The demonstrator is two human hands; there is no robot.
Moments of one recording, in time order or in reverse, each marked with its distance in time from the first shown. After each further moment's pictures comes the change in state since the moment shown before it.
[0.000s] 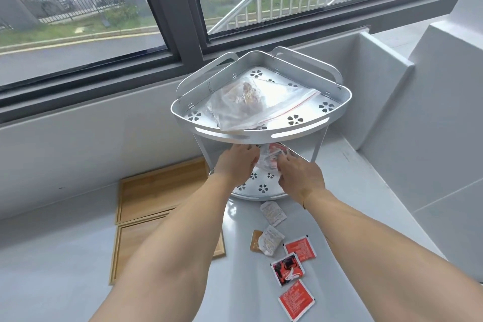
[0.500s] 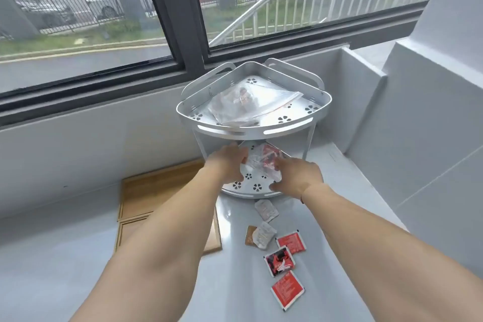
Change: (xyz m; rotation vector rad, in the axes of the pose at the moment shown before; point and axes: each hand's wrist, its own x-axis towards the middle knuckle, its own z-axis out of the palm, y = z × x) left_hand -0.023 0.002 -0.037 -0.061 -0.234 -0.112; right_hand -0.027 0.001 -0.035 0.022 -0.167 0.040
